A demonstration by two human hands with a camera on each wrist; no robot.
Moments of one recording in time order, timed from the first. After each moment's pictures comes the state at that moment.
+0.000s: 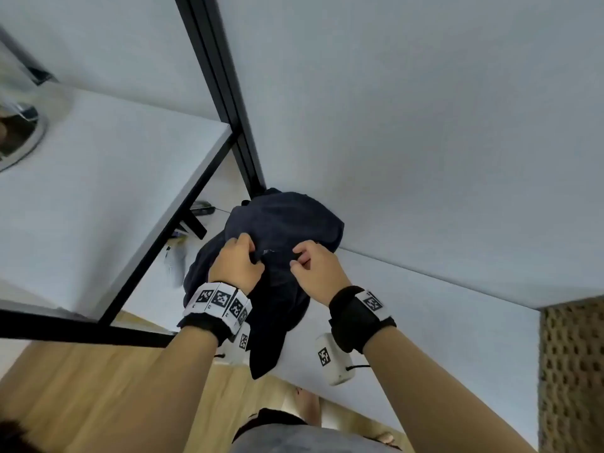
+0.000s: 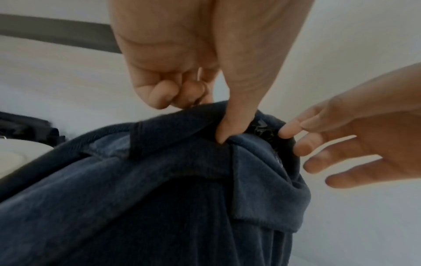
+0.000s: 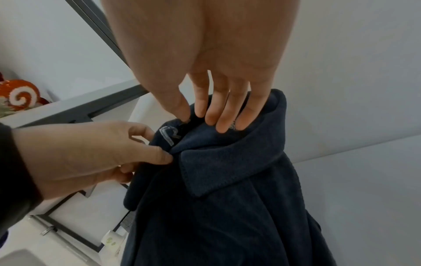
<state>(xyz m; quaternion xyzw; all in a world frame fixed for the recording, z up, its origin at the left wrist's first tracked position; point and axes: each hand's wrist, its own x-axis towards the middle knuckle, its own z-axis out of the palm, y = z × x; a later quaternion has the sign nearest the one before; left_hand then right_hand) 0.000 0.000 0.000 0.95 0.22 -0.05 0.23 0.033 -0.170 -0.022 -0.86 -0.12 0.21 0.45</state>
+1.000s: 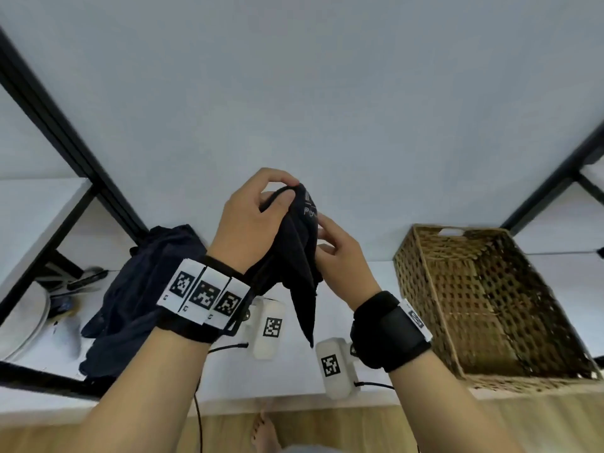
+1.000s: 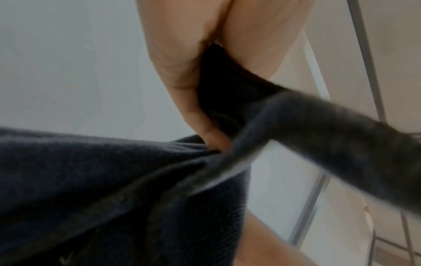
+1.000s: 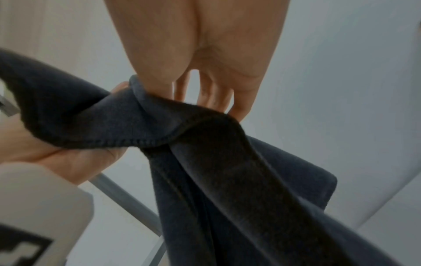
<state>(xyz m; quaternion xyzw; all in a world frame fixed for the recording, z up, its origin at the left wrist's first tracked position) -0.069 -0.254 0.196 0.79 -0.15 0.06 0.59 -0.103 -0.401 0.126 -0.72 -0.02 -0.04 0.69</state>
